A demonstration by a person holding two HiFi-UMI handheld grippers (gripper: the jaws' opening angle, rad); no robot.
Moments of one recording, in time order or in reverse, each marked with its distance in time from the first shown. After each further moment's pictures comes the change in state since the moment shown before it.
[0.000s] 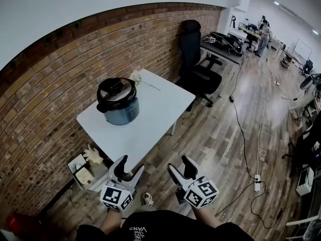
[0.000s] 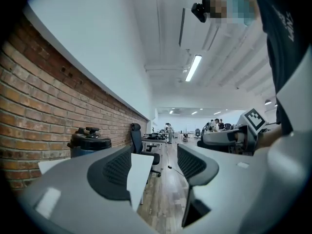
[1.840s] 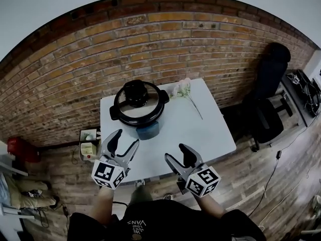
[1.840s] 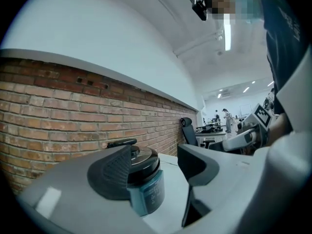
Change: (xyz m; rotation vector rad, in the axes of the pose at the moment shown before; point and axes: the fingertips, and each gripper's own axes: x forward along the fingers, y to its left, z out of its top) left arm 0.201 0.173 0.029 0.115 0.069 0.632; right arm 0.295 -0.141 0.041 0.025 0.355 0.692
